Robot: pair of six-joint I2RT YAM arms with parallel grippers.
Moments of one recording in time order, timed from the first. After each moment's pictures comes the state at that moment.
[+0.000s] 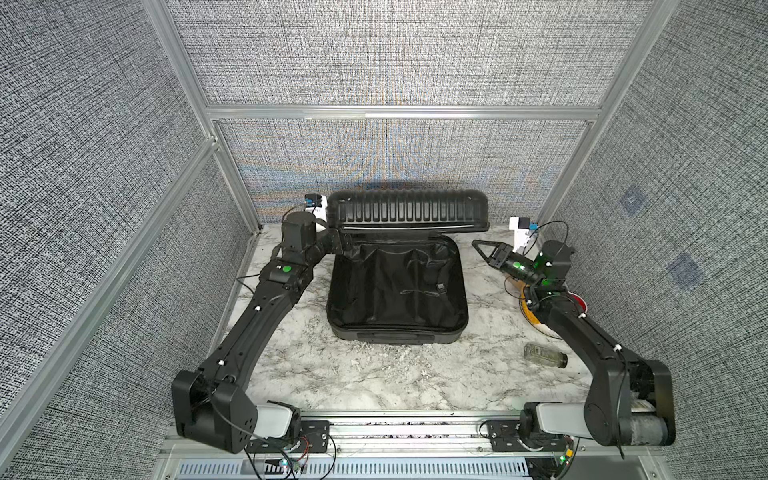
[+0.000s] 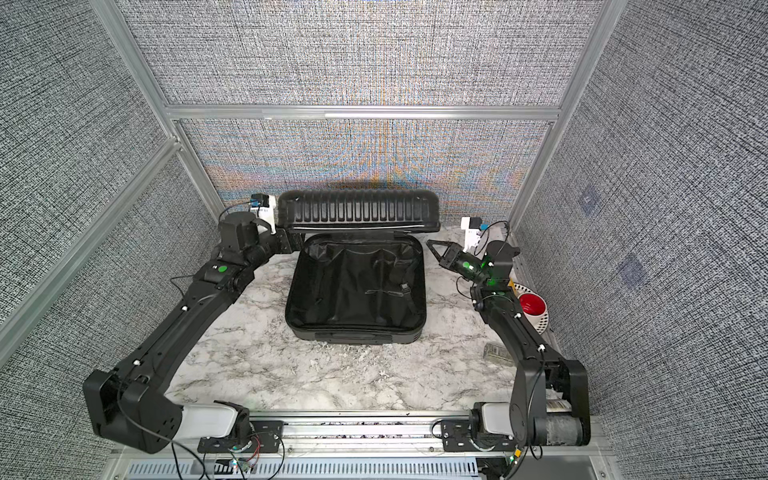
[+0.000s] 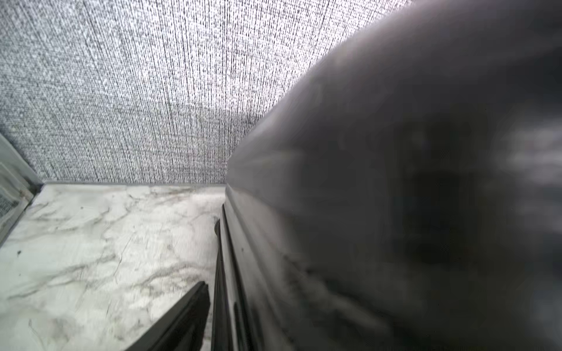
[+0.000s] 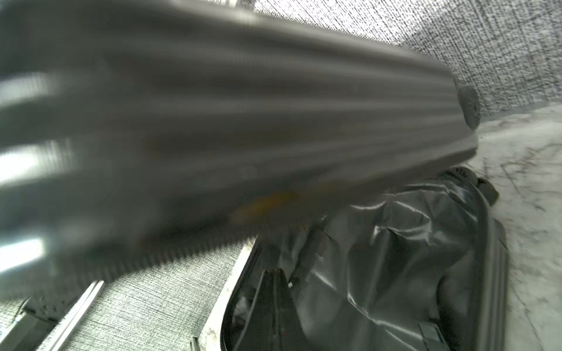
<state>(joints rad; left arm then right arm) -0.30 1.40 1.31 -0.23 0.08 -0.26 0.00 1.32 0.84 0.43 -0.79 0.81</state>
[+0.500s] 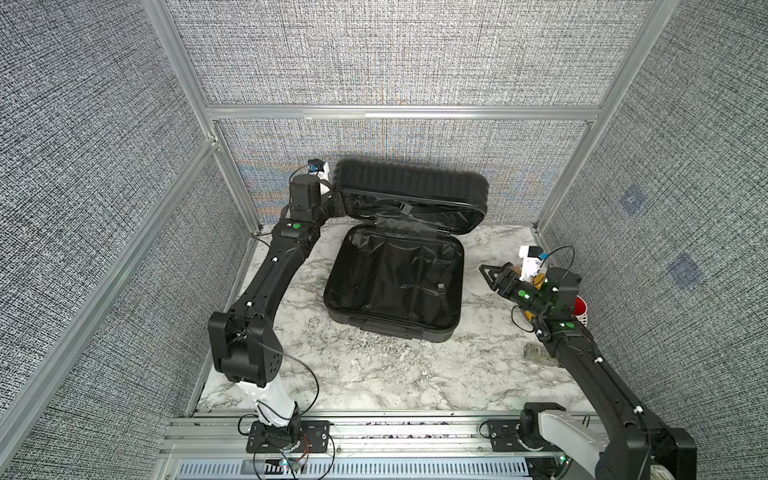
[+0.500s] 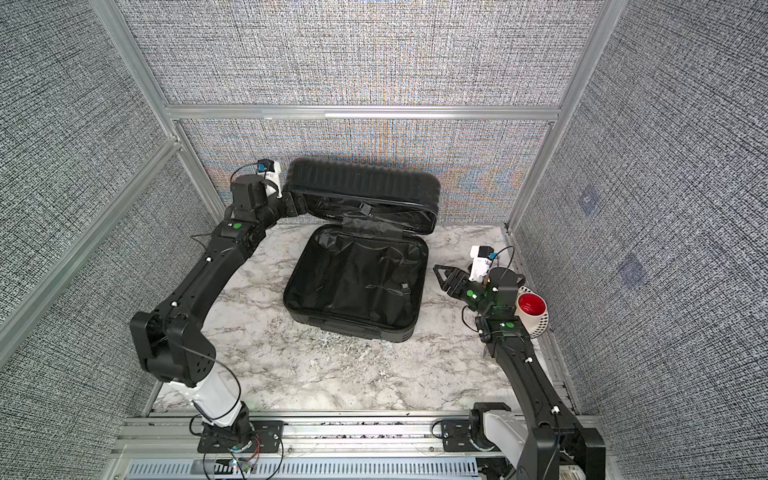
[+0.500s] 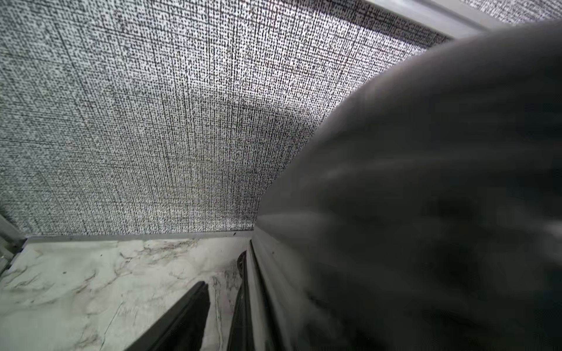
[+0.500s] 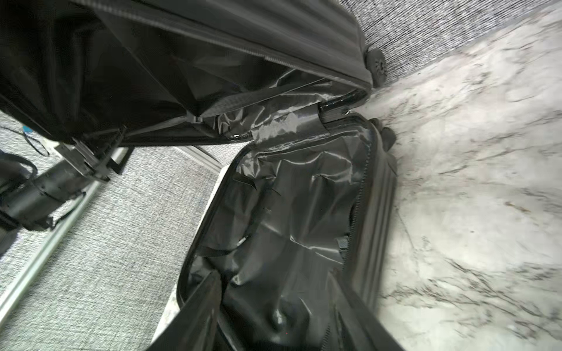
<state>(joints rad) -0.24 1.80 1.79 -0.28 0.11 -0.25 0.01 1.03 0.66 0.10 -0.55 0.65</state>
